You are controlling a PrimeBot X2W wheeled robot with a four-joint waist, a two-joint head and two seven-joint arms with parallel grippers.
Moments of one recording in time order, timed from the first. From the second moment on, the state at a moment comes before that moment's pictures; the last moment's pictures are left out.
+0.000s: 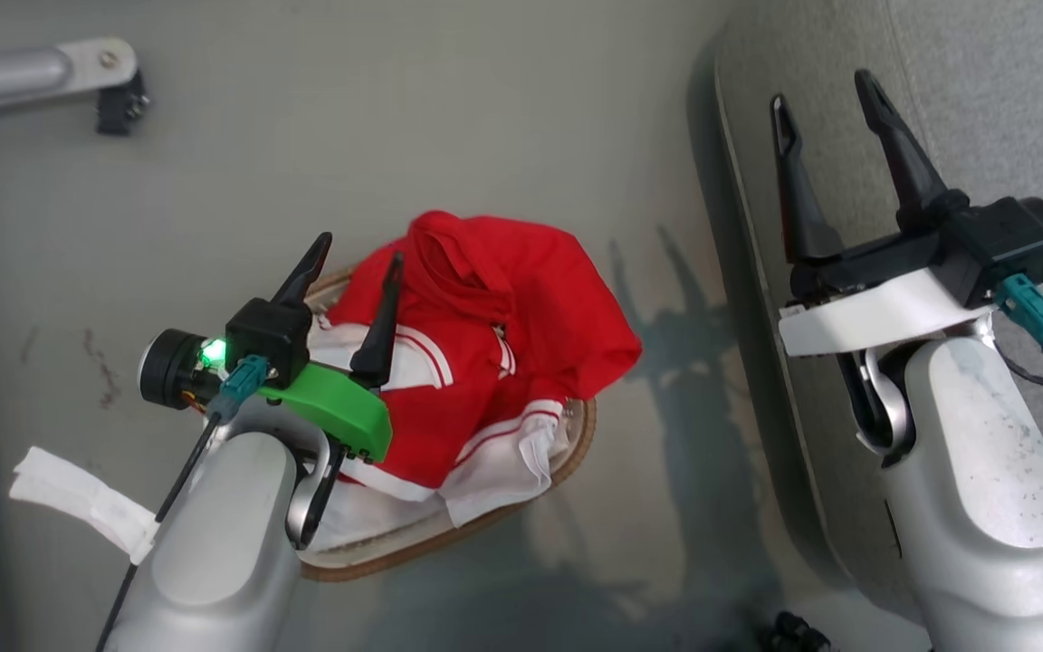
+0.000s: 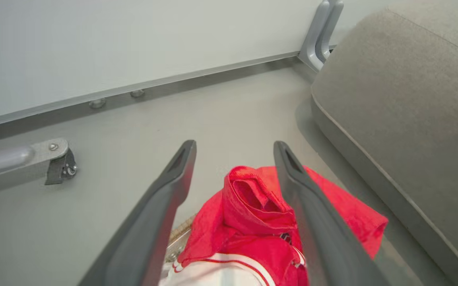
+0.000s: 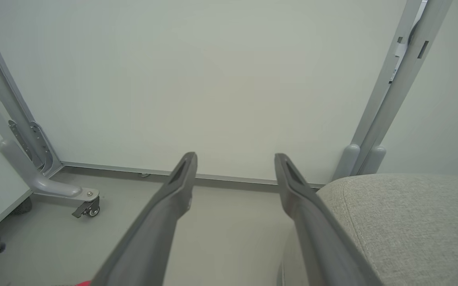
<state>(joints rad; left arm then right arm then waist) -0.53 0.14 -0.39 0.53 -0.26 -0.13 -0.26 -0.52 -0.05 0.08 0.13 0.10 0.13 -0.26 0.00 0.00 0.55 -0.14</state>
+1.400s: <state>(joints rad) -0.89 0.20 -0.71 1.12 -0.30 -0.11 -0.26 -0.54 -0.05 0.12 0.10 0.16 0.13 -0.26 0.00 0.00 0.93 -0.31</state>
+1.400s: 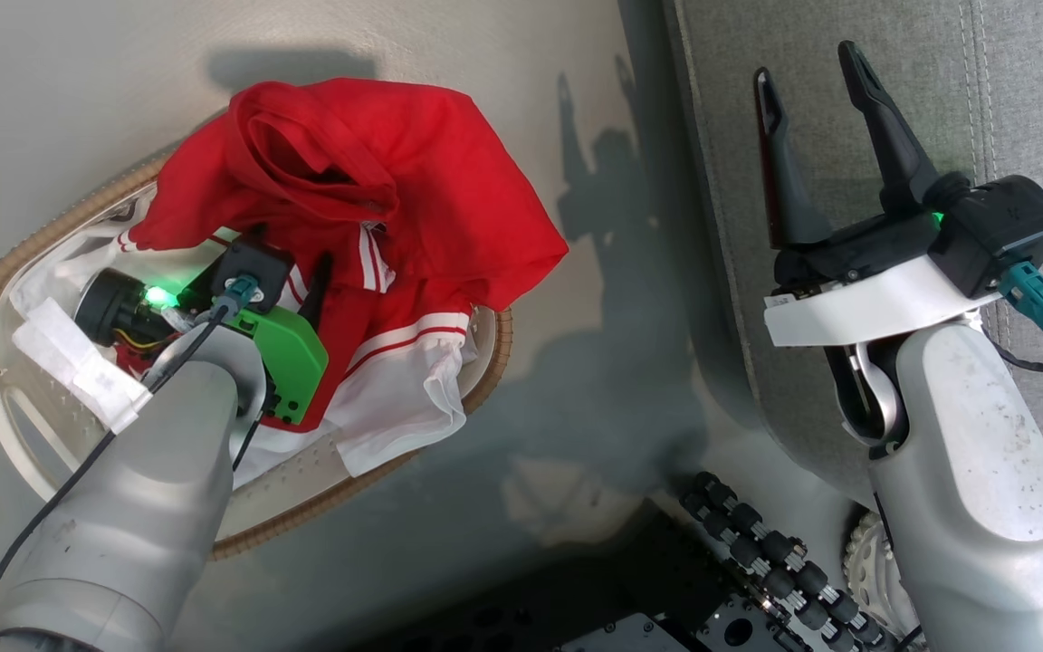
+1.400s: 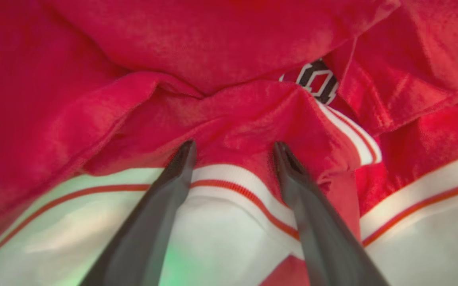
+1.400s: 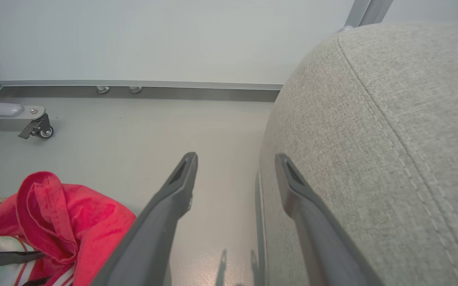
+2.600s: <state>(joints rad) -0.57 0.10 -0.49 0.75 -0.37 -0.13 -0.26 -0.46 -0.05 0.11 0.22 0.11 0.13 -0.26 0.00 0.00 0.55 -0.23</state>
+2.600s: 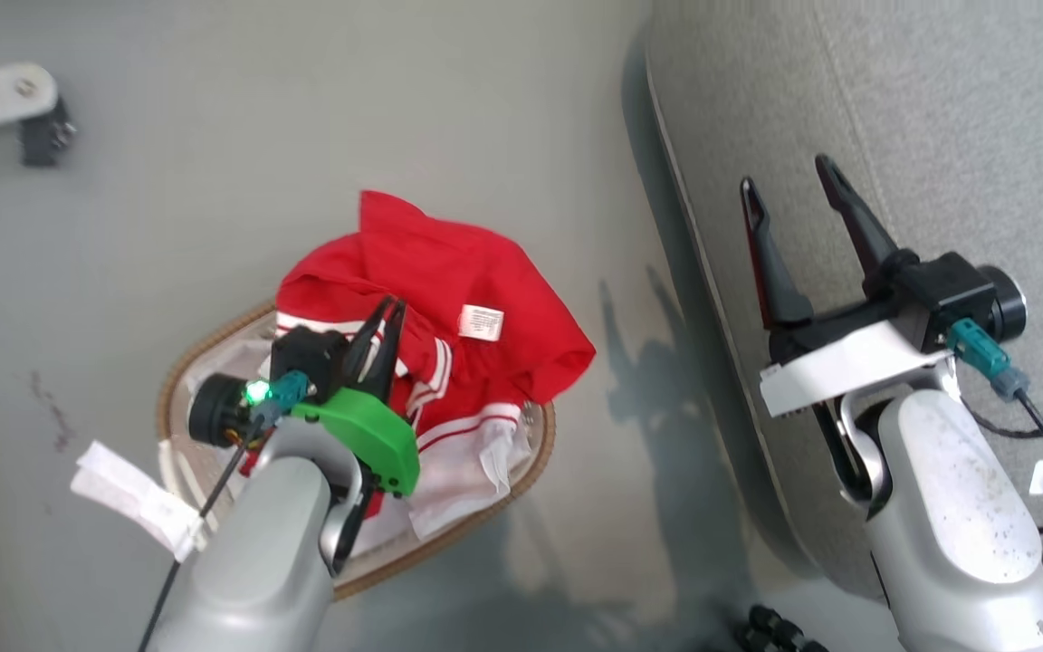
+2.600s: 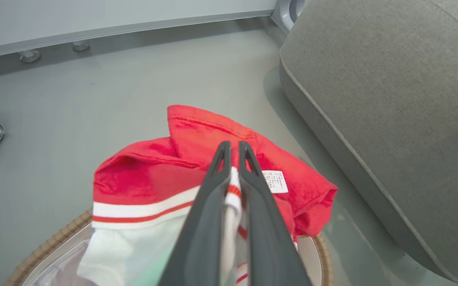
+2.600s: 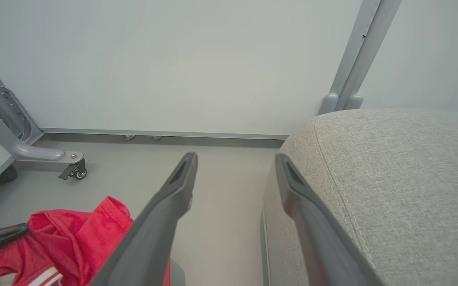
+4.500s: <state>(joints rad) -0.40 0.05 -0.44 0.14 -0.41 -0.13 -0.26 -0.30 -0.05 0.57 0.28 0.19 0.13 -0.26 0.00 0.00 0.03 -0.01</state>
